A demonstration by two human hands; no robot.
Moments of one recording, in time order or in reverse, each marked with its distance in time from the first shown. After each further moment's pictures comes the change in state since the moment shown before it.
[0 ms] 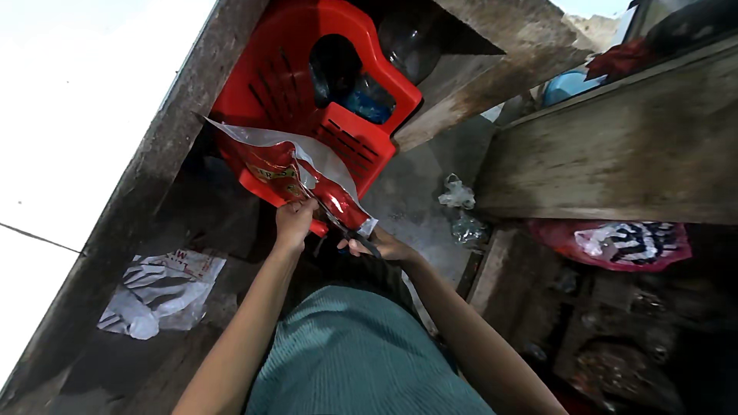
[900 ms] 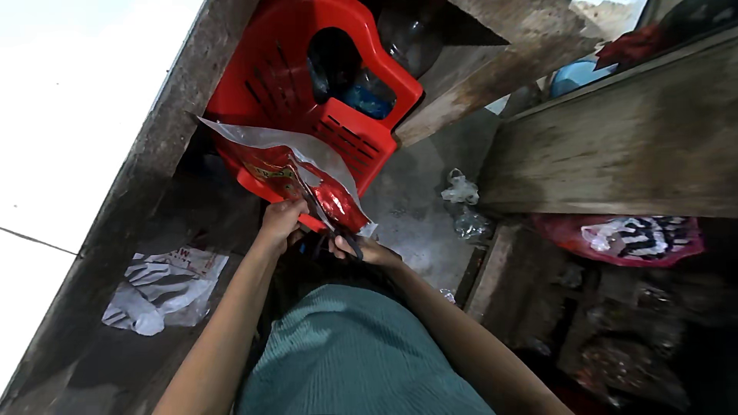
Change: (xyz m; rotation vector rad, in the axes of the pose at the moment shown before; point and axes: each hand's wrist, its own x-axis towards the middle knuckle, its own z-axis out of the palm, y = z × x) left_hand -0.002 0.015 -0.025 0.068 -0.148 -0.115; right_hand 0.017 0.015 0.032 0.154 0.005 -0.007
